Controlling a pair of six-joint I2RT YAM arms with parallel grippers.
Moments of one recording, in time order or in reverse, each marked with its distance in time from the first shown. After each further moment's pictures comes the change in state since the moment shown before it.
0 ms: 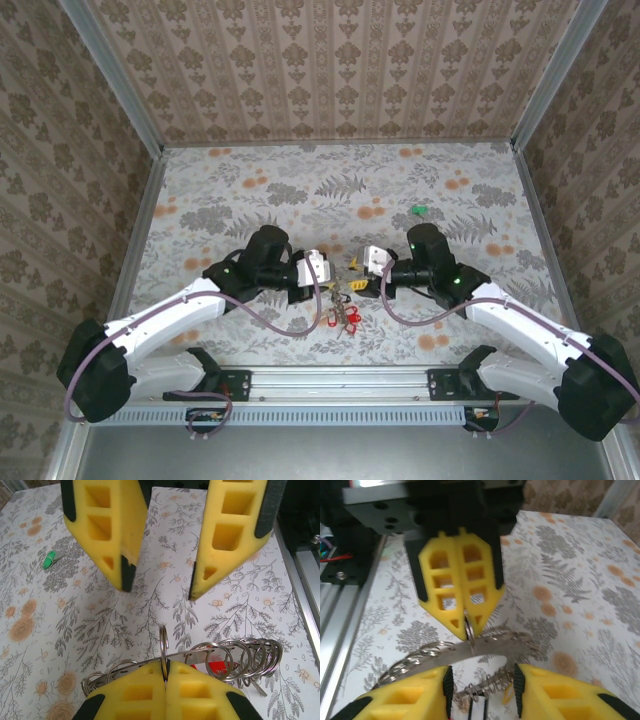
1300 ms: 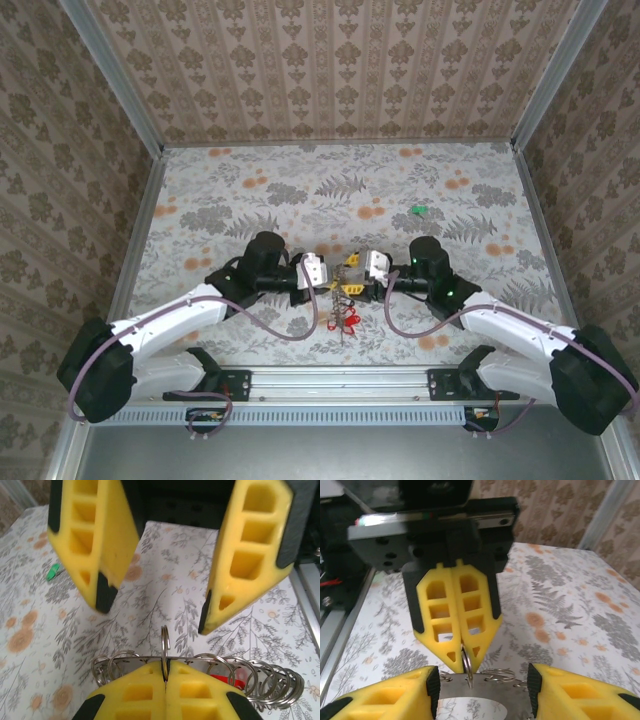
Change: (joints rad) left arm 0.013 0.000 -0.092 0.179 0.015 -0.055; right arm 0.016 0.017 -0.169 0.417 0.042 0.163
